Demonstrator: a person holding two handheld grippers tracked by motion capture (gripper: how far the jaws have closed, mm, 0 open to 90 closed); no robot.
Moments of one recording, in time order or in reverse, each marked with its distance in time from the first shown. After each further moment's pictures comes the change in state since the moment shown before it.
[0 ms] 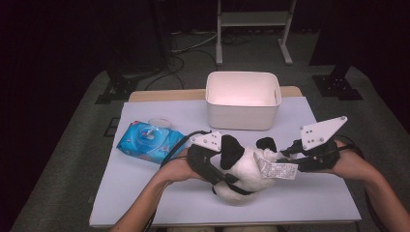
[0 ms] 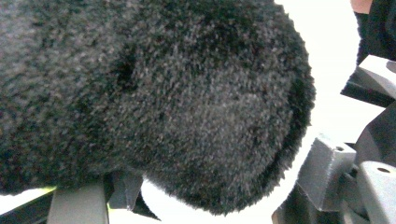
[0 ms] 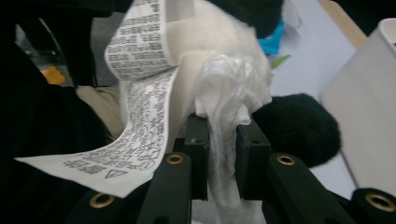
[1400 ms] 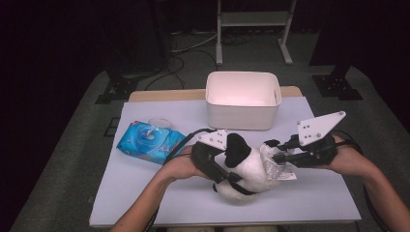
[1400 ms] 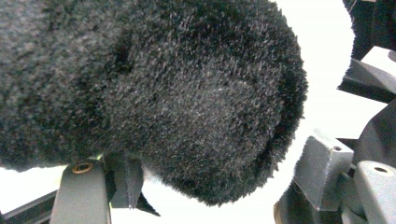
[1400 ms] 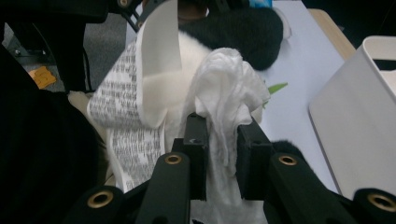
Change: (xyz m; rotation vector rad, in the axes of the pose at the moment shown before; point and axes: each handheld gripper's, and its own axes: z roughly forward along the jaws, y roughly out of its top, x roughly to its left) left arm 0.002 0.012 0.004 0.038 0.004 0.016; right arm 0.000 0.019 0.000 -0.004 -0.015 -0.022
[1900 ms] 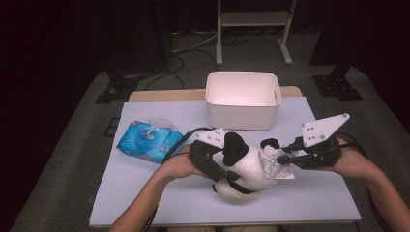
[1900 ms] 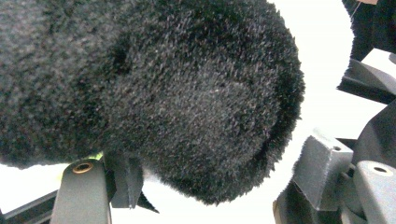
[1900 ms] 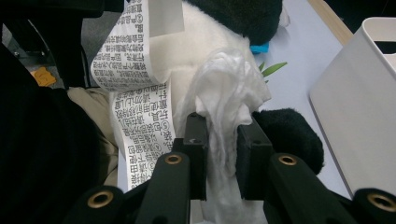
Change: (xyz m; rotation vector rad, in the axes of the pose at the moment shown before) left arm 0.003 0.001 -0.005 0.006 0.005 -0.019; right arm -0.001 -0.015 -0.004 0.010 -0.007 0.035
